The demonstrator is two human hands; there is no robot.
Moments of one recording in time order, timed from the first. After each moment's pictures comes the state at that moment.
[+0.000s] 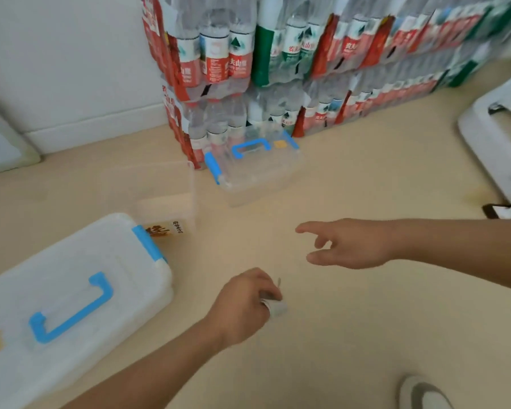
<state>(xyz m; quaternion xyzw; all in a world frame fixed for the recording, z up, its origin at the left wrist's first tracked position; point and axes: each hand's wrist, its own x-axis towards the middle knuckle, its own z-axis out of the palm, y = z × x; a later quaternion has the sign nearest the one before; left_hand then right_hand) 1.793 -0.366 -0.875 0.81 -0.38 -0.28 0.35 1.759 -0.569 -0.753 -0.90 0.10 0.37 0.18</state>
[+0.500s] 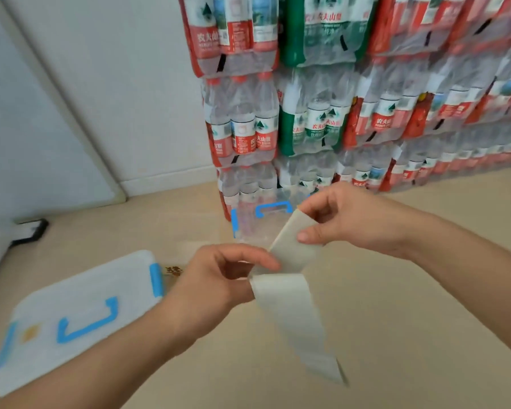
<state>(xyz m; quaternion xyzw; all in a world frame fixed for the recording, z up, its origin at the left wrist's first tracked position) 1.785 -0.439 -0.707 0.73 -0.16 -0.22 0.63 1.790 -0.661 -0.675 -0.82 -0.05 0.15 0.56</state>
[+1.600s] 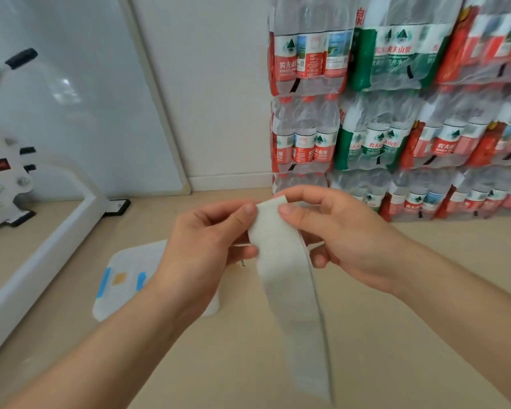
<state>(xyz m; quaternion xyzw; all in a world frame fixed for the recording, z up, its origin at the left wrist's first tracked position) 1.725 -0.398 -0.641 0.67 0.00 -0.02 0.74 1.736 -0.567 -0.640 -0.71 -0.09 0.13 0.68</state>
